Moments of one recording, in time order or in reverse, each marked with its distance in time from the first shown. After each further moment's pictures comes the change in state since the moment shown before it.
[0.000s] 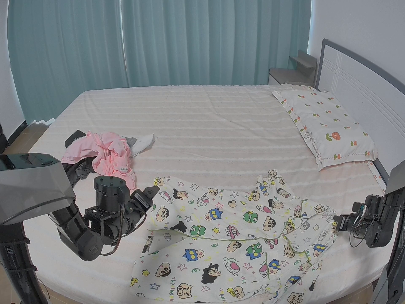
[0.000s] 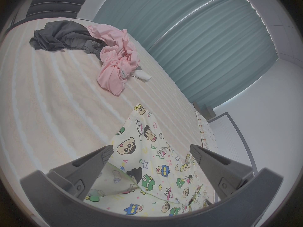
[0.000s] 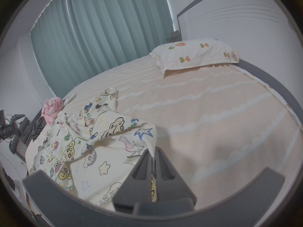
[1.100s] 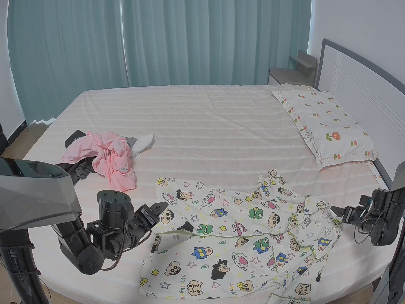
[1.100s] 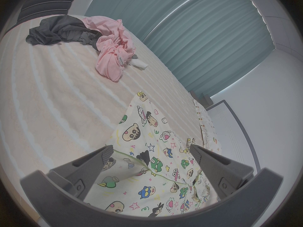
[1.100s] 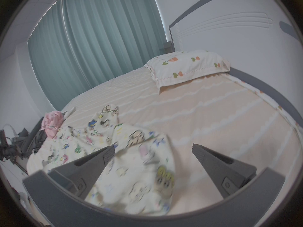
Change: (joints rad) left arm -0.056 0.018 0.109 -0.096 -0.038 0.027; right arm 0.011 -0.125 0.127 -0.055 0.012 0.104
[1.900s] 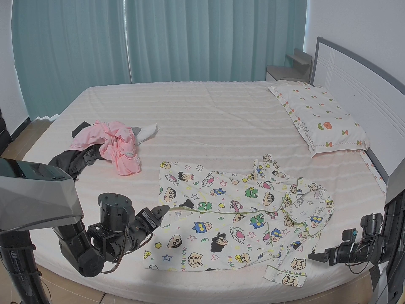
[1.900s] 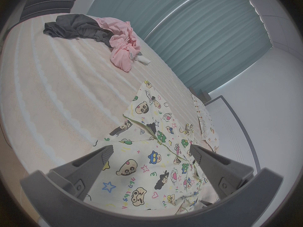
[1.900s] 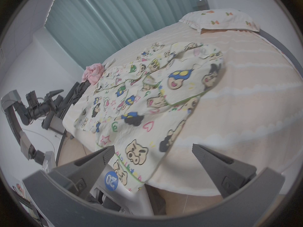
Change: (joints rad) left arm -0.012 0.006 0.013 -0.013 -0.004 -0.004; right arm 0.148 0.035 0.257 0.112 0.211 -0.219
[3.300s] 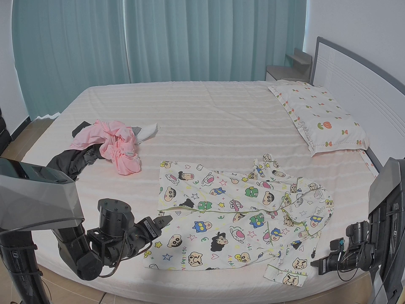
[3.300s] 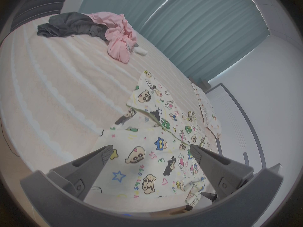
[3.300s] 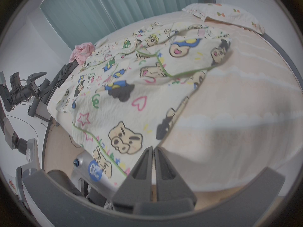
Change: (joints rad) left arm 0.002 0.009 0.055 -0.001 -0.086 0.079; right arm 0.086 0.109 0.000 -0.001 -0.203 -0.045
